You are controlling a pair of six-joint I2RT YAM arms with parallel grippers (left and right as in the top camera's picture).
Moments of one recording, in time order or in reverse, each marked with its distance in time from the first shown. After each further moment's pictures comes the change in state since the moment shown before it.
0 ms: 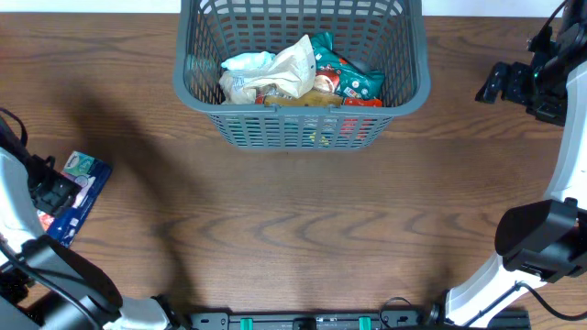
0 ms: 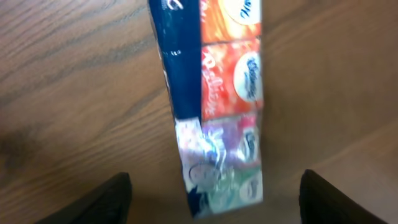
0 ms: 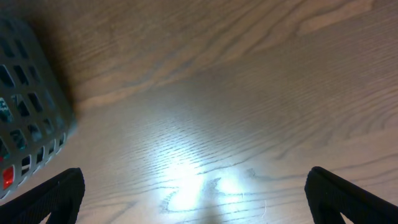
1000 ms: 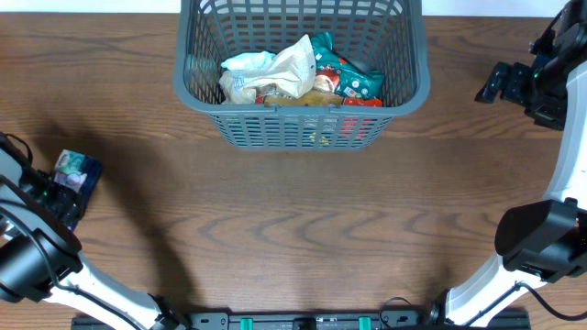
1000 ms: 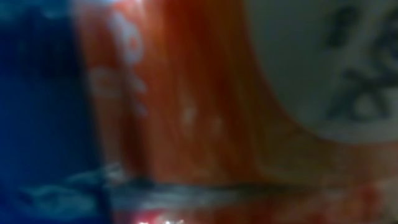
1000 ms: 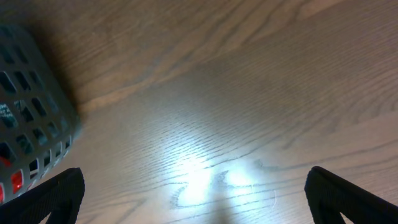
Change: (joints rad) left arm 0.093 0.356 0.006 0.198 0.031 -0.027; right arm 0.000 0.000 0.000 -0.019 0.000 0.079
